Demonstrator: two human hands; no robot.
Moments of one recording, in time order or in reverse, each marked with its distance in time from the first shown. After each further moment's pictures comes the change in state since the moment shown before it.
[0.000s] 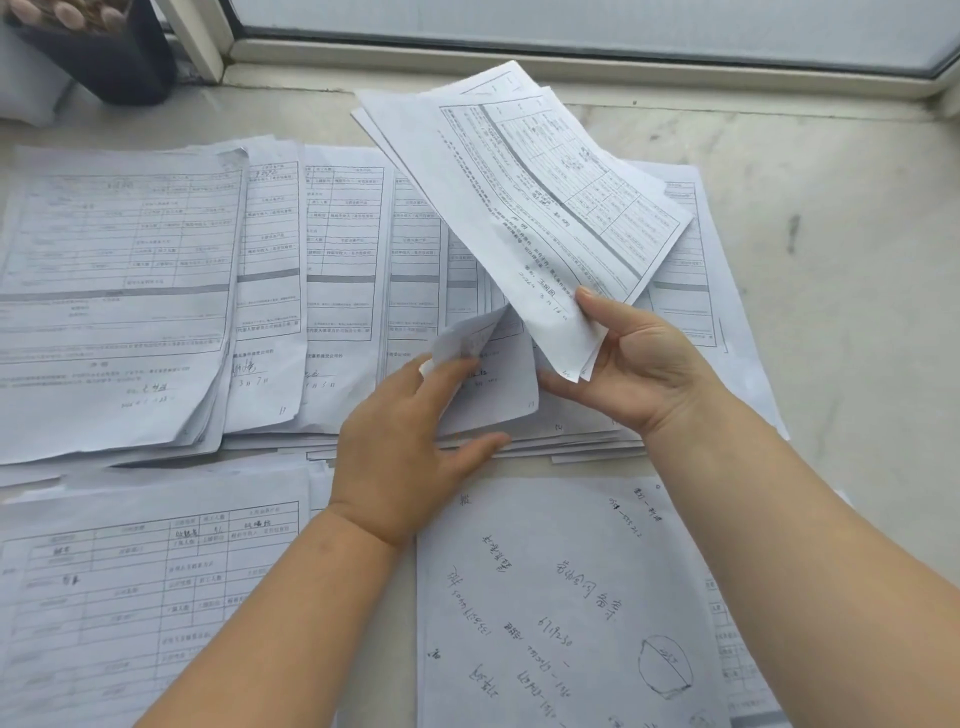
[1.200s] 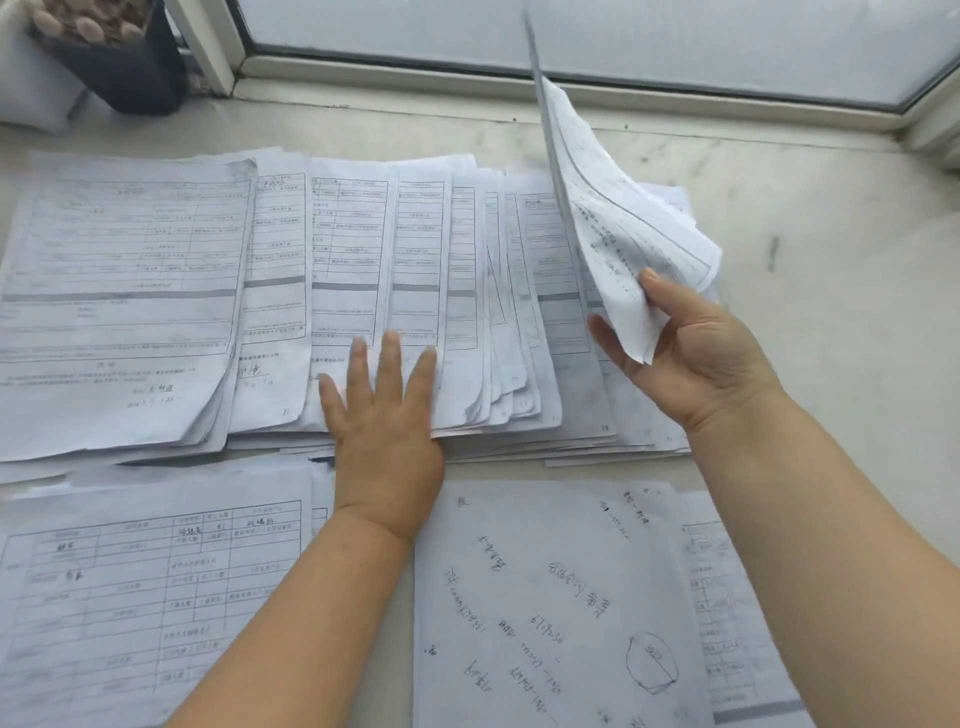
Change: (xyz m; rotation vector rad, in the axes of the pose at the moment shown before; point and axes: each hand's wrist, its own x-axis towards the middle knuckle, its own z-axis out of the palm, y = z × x) left_hand -0.001 -0.004 0.008 0.306 -0.105 -0.169; right_hand -0.028 -0.028 0.004 -0.054 0.154 -0.306
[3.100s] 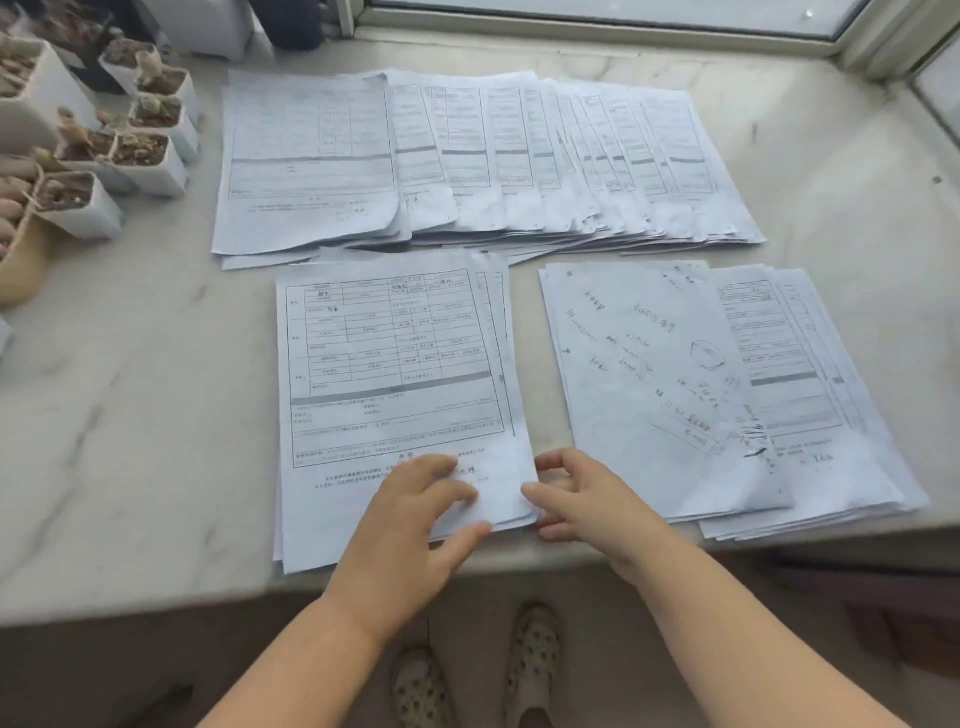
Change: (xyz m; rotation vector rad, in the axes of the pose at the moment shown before) left_hand -0.312 -0.158 -0.050 -0.512 -0.205 0.267; right_hand -0.290 0.273 -0.011 -0.948 -0.018 0.303
